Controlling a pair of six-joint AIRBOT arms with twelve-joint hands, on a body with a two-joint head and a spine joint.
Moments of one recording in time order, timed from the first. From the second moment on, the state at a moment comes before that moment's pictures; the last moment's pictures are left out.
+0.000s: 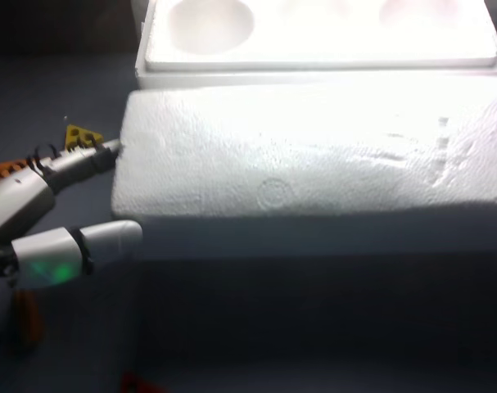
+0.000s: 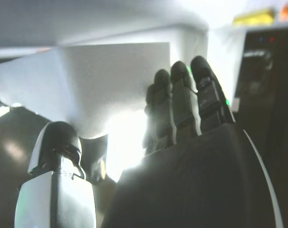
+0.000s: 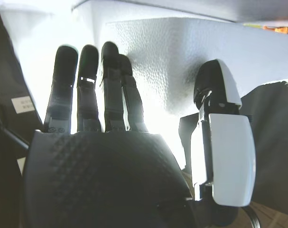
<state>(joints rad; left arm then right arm) 1.06 -0.95 1.01 -0.27 -1.15 0.41 -1.01 -0.82 0.87 0.53 1.19 -0.79</state>
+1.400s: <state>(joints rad) 0.64 -1.04 1.31 -0.22 -0.95 0.40 -0.60 -0.85 1.10 0.46 0.98 -0.85</state>
